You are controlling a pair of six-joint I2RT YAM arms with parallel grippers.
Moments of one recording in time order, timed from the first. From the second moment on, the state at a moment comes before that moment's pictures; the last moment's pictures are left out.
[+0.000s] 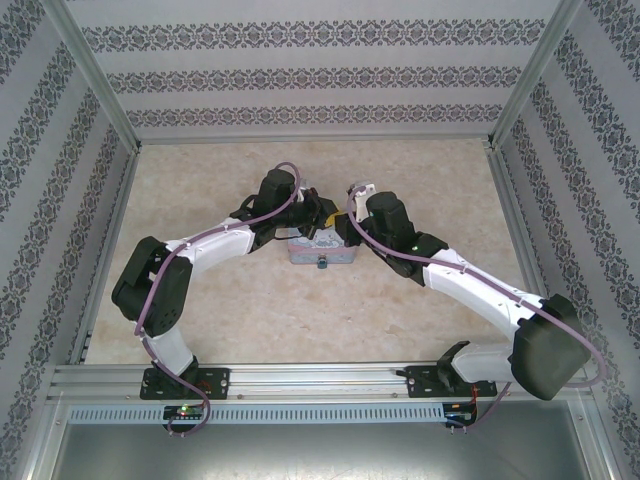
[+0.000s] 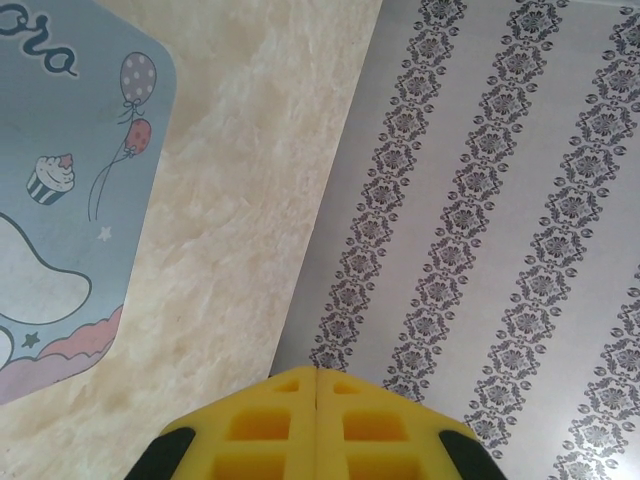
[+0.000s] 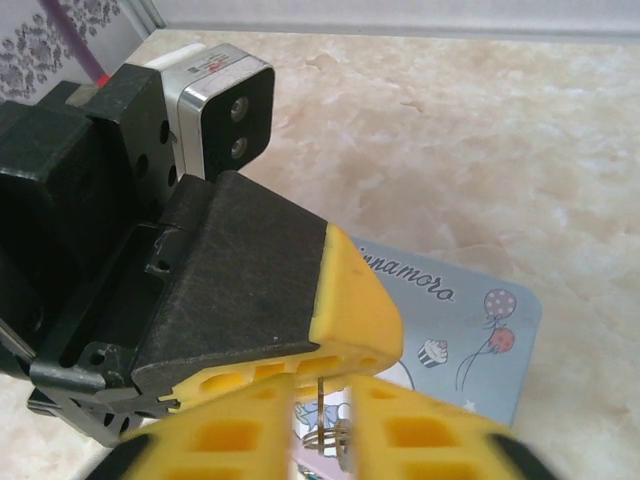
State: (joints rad) left arm -0.54 1.74 1.14 0.15 0.58 -1.46; right arm 0.63 1.29 0.89 -0.11 -0.02 0.32
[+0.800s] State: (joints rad) left arm -0.51 1.72 1.06 0.41 0.46 -1.09; right arm 0.41 1.16 0.69 0.17 -0.33 1.20
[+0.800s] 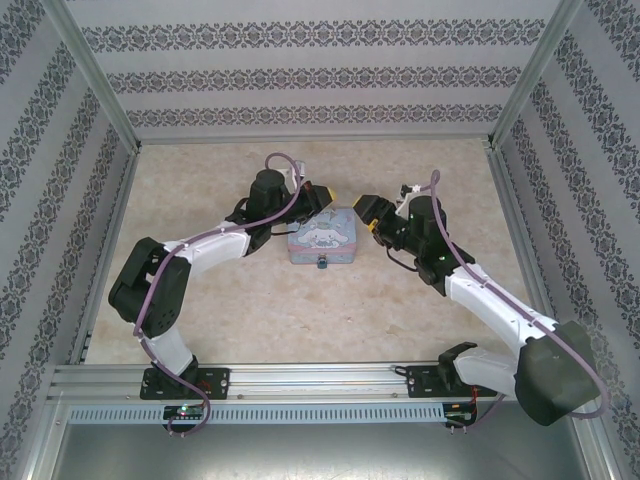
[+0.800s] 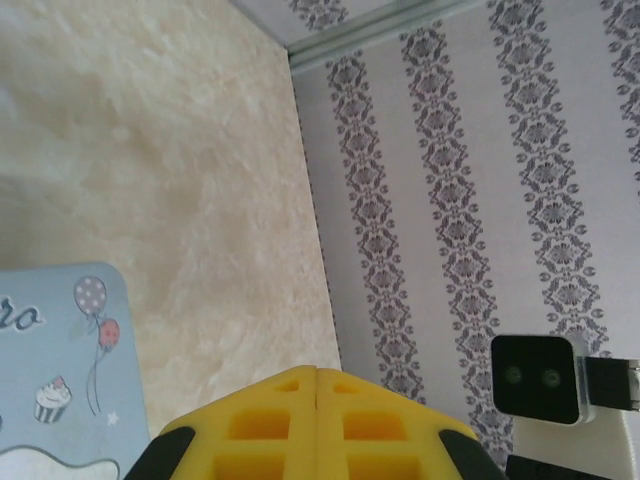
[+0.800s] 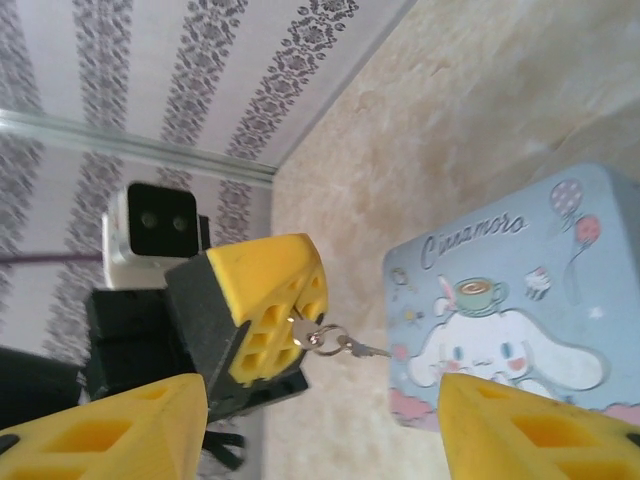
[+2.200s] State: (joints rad) left arm -0.51 1.72 0.86 0.90 0.23 -1.32; right arm 0.61 1.63 0.69 0.97 -0.04 1.86
